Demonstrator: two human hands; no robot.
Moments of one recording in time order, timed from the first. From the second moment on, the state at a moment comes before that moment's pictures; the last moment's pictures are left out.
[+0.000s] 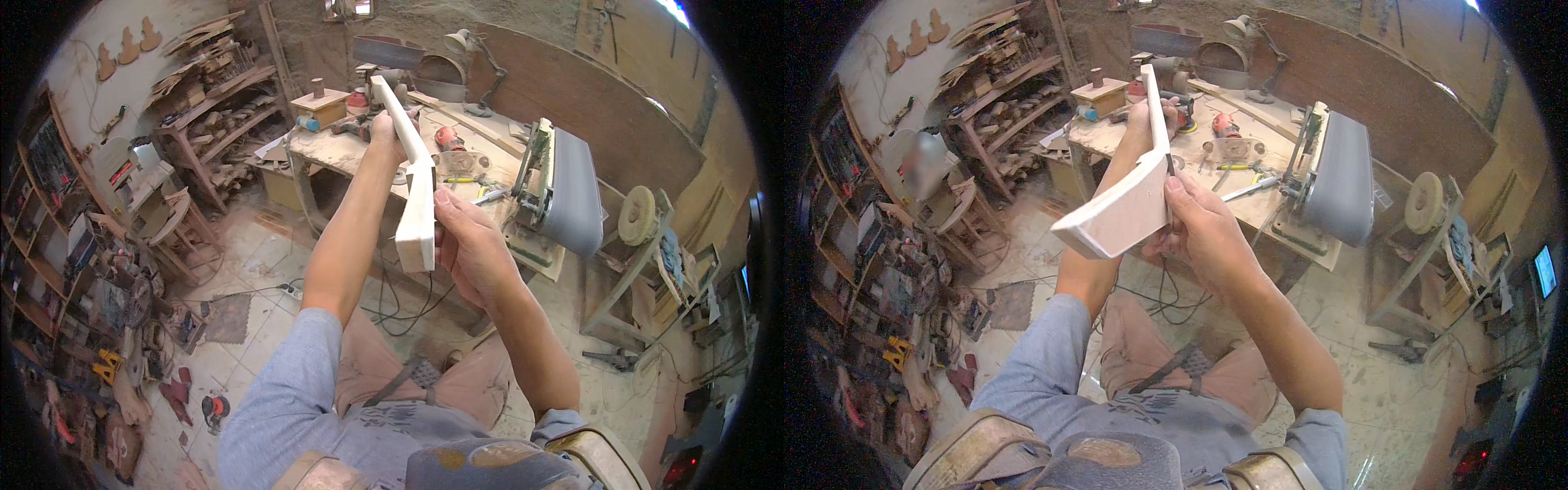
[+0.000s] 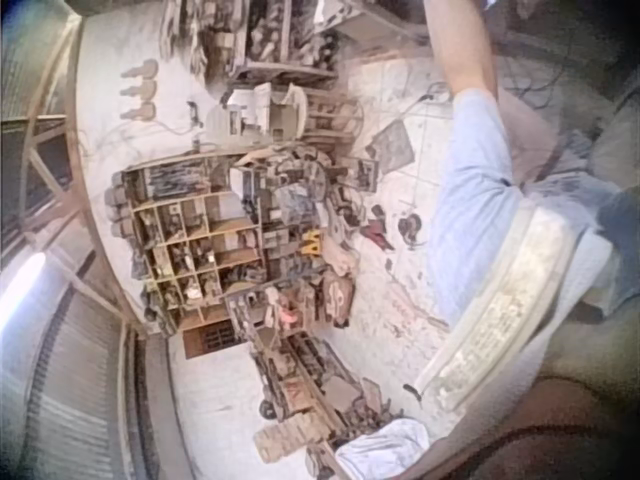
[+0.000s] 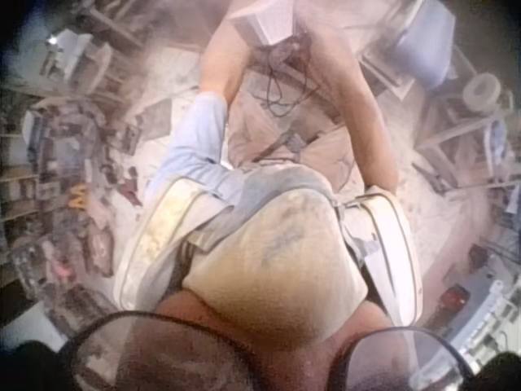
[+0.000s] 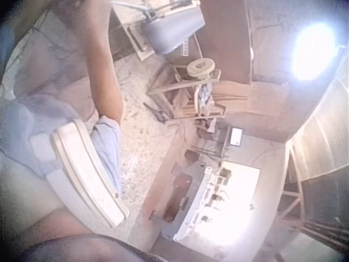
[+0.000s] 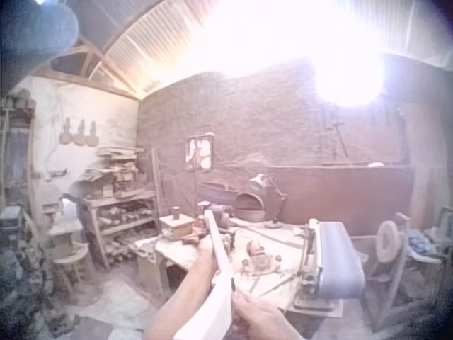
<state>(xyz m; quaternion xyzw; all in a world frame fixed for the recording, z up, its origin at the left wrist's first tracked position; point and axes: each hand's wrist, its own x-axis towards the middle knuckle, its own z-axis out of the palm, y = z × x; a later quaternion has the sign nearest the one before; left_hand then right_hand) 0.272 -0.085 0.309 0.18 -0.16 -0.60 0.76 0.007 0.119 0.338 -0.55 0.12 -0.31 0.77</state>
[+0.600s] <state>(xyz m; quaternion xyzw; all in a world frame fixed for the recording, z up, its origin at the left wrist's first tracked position) 0.204 -0.020 0.354 0.21 -0.21 -0.58 0.76 -0.015 0.135 0.362 -0.54 0.07 -0.36 0.76</state>
